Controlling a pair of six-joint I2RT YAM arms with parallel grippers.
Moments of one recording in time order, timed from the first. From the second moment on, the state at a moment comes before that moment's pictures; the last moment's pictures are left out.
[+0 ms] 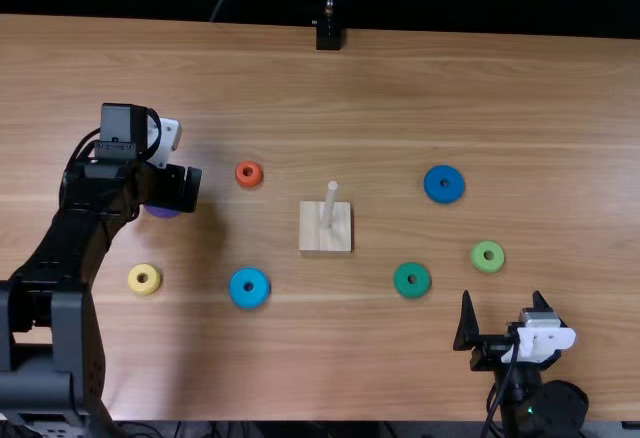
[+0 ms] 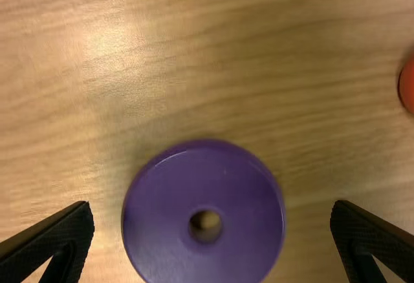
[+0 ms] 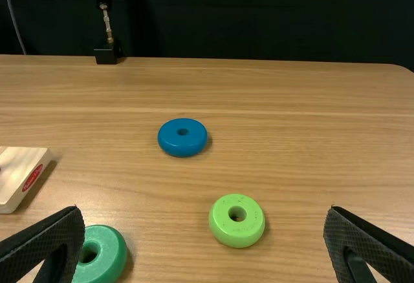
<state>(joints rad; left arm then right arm) -0.02 1.91 1.29 -0.51 0.08 0.13 -0.06 0.01 0.08 -0.26 -0.07 -0.07</state>
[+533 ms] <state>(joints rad) -0.03 1.97 1.29 -0.51 0.09 0.13 -0.06 0.01 0.08 -0.26 -0.07 -0.07</state>
